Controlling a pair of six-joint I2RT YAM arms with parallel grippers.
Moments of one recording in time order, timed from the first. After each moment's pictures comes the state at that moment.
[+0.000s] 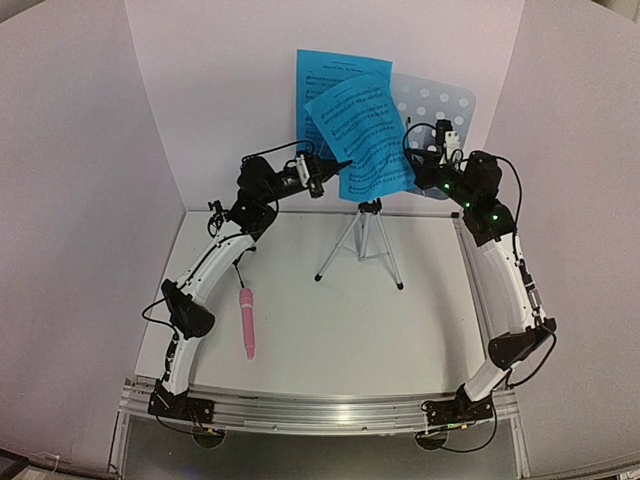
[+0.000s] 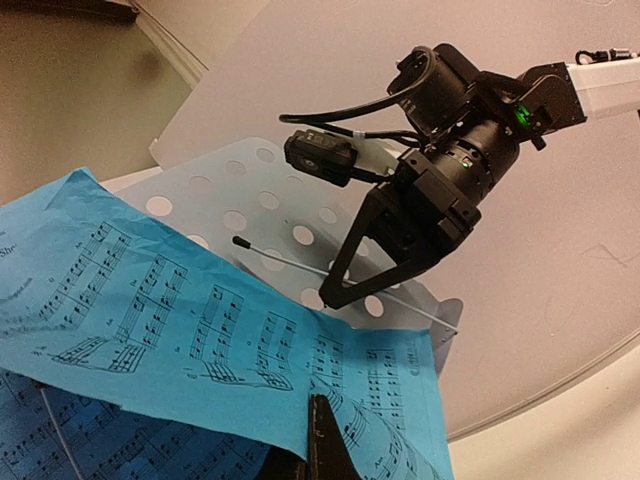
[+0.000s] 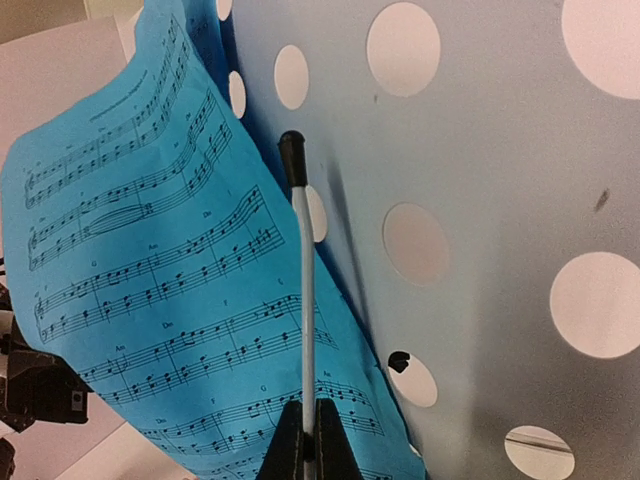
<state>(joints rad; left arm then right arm) -0.69 2.26 2.57 0.19 0.71 0.42 0.32 1.68 2.09 -0.39 -0.33 0.23</state>
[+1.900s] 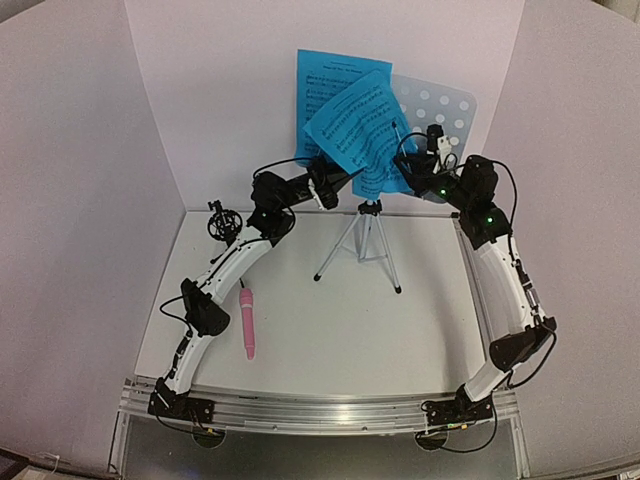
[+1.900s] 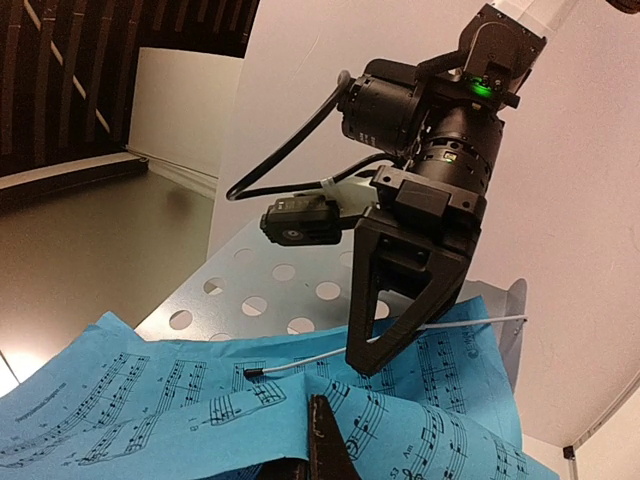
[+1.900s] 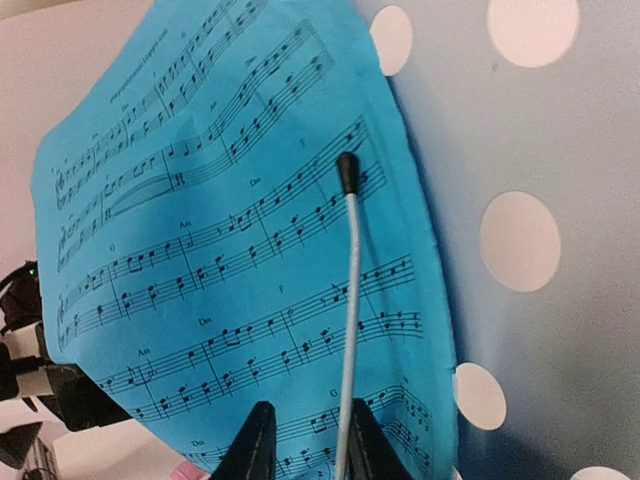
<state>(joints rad) -0.73 2.43 2.68 0.48 0.76 0.77 0.32 1.66 2.00 -0.28 -0.47 0.16</state>
